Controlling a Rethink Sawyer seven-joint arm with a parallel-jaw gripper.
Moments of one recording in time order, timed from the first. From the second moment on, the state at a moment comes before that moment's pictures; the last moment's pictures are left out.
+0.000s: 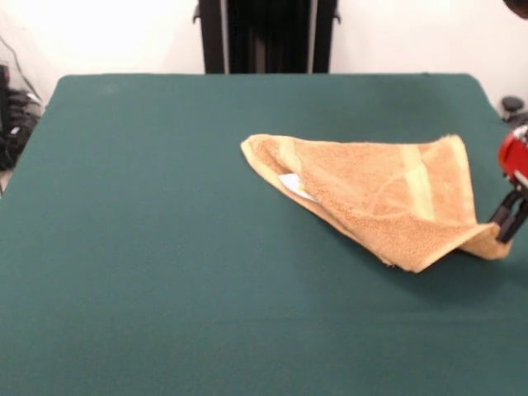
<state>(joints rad) 0.49 0.04 -0.69 0.91 0.57 0.76 3.09</state>
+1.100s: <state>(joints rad) 0.43 0.20 -0.84 0.66 0.62 0.79 3.14</state>
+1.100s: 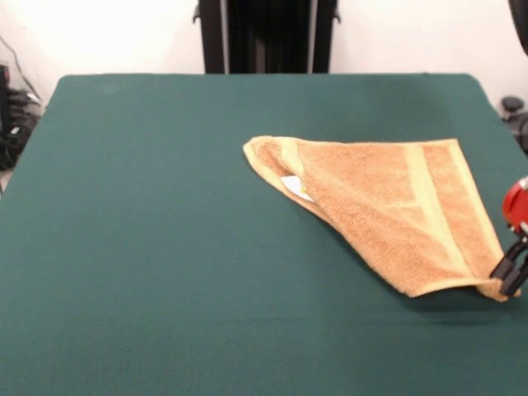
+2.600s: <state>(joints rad) 0.41 0.27 -0.96 0.59 0.69 0.83 3.20</state>
